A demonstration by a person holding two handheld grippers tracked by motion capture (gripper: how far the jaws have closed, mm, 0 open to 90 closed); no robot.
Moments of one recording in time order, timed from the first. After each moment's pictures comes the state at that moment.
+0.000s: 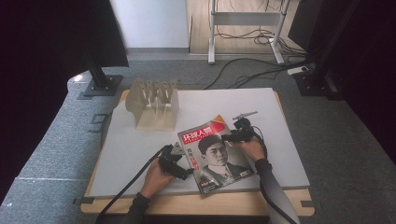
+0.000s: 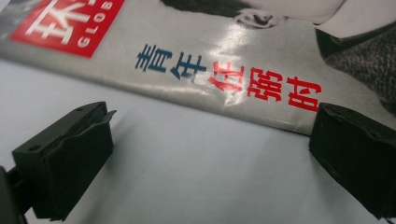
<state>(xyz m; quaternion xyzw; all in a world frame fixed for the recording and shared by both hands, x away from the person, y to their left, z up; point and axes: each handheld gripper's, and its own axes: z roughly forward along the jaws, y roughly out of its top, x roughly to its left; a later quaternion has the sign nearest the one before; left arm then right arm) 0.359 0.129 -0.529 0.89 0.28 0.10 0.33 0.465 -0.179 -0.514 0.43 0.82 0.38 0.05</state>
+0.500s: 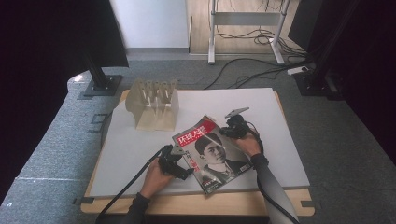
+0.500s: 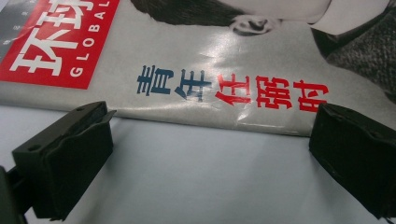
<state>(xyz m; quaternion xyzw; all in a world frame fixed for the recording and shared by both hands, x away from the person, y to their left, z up) 0.360 0.129 -0.529 0.89 0.28 0.10 0.33 0.466 -0.155 -0.491 0.36 0.85 0.36 0.11</state>
